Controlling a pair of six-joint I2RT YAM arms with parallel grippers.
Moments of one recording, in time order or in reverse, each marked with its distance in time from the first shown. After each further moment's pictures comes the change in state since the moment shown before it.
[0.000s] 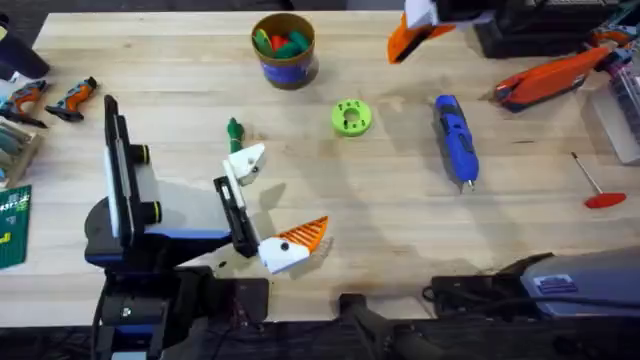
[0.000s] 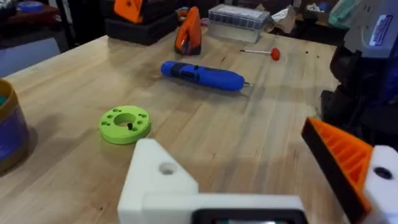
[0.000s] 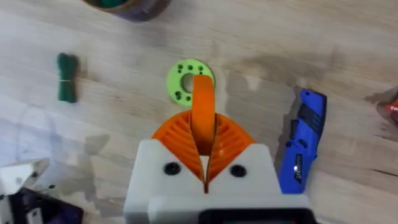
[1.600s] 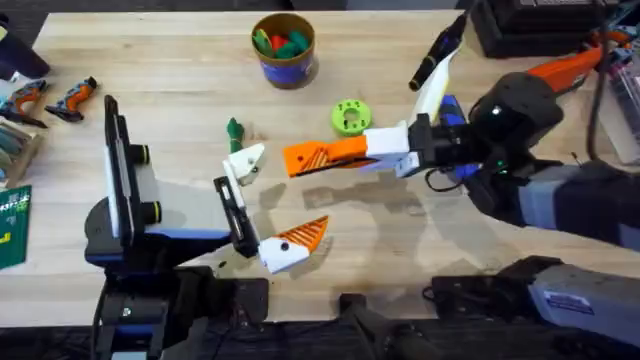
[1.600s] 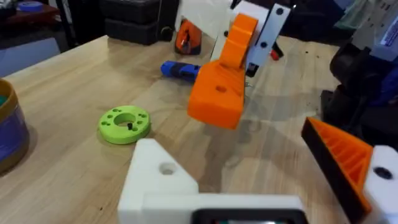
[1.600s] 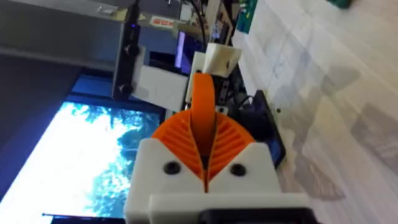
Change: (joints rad) left arm 0.000 0.000 0.000 0.000 0.000 0.000; right arm 0.023 -0.262 -1.427 2.178 -1.152 1.112
